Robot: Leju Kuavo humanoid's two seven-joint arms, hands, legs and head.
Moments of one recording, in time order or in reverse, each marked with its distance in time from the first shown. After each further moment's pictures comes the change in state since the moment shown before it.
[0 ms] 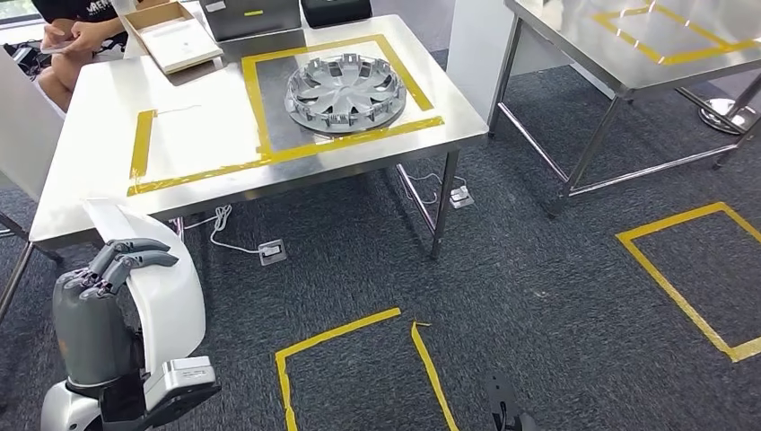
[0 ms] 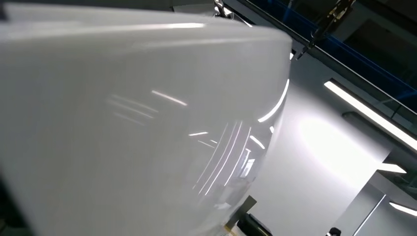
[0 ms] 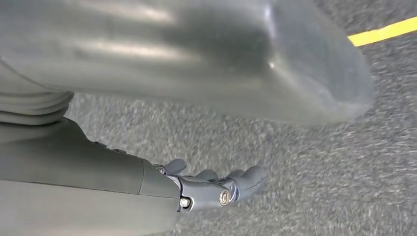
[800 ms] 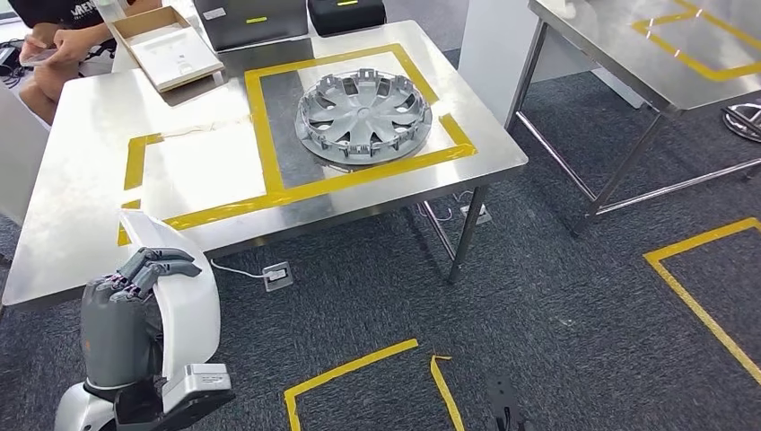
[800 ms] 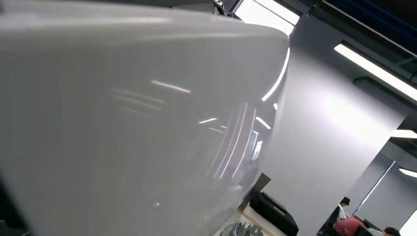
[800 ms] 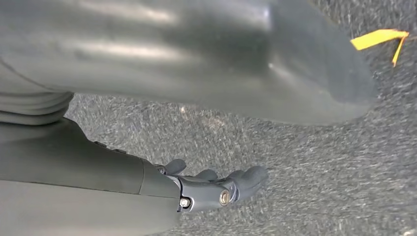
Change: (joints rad) left arm 0.039 0.006 0.001 -0.021 -0.020 -0.070 0.004; right arm 0.000 0.016 -0.033 0.003 -0.002 0.009 0.005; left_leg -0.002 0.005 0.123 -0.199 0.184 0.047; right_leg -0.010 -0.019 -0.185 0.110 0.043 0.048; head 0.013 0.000
